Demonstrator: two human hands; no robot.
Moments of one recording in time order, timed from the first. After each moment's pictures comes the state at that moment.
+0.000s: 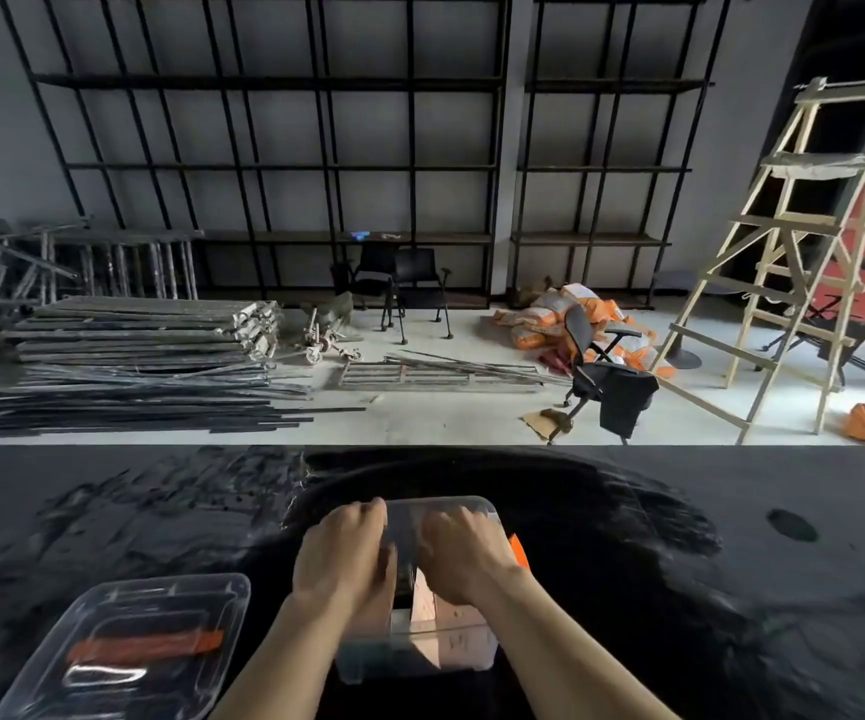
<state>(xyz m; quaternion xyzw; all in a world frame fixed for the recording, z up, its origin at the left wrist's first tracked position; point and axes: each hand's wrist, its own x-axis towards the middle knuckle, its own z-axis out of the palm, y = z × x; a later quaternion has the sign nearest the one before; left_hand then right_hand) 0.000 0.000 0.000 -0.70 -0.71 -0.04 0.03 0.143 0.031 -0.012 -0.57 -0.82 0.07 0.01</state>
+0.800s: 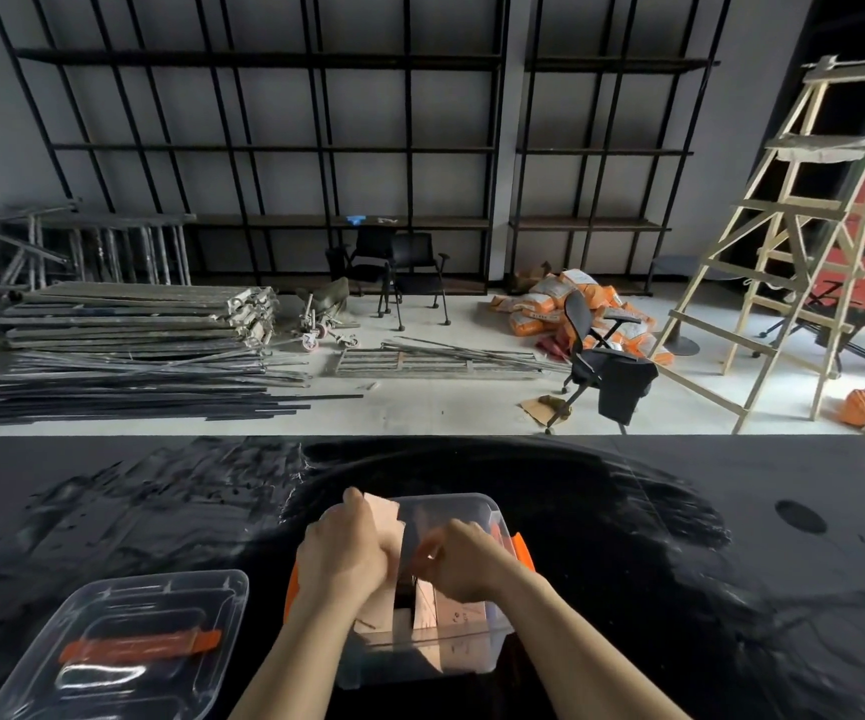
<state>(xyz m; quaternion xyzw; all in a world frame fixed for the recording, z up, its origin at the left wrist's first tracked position) 0.004 0.010 0.001 -0.59 -0.80 -0.10 -0.09 0.145 0.042 -0.025 -0.57 -0.78 0.28 0.00</state>
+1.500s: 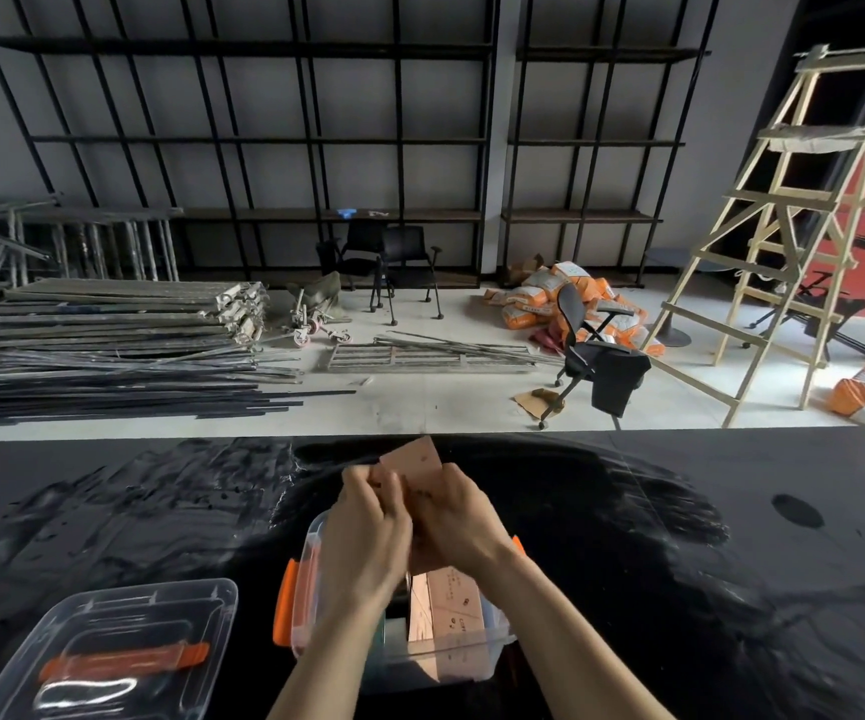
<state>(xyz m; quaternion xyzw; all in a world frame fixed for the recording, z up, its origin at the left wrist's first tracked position) 0.030 0.012 0.012 -0.52 -0.73 -0.42 -0.16 0.143 0.043 0.003 -0.56 -0.61 0.45 0.35</state>
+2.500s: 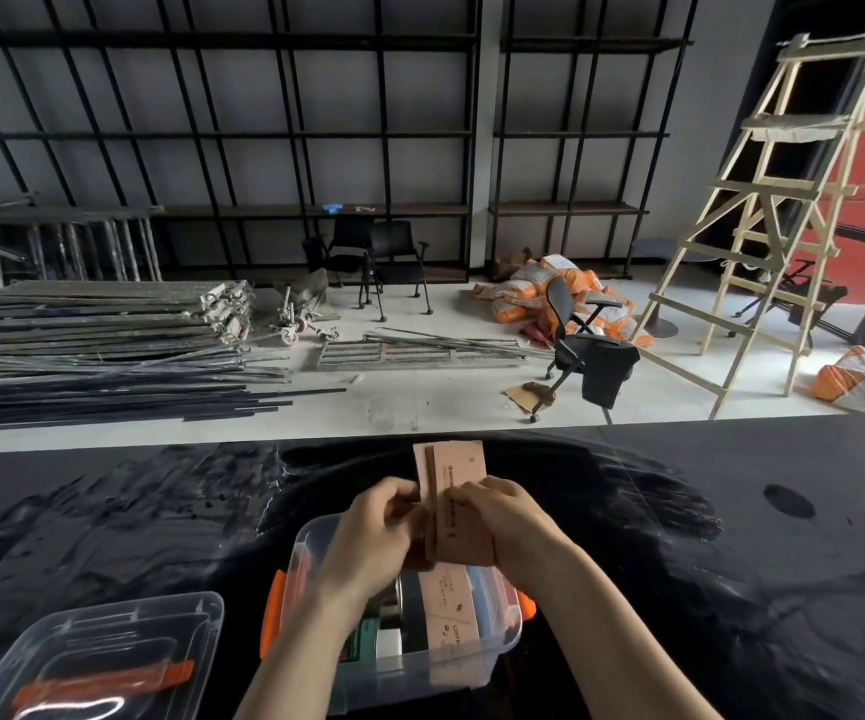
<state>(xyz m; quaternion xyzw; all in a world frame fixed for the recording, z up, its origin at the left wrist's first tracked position) 0.023 0.029 0.007 -0.52 -0.57 -0.40 -0.49 0.180 0.055 0.013 -0.61 -0.40 0.59 0.34</state>
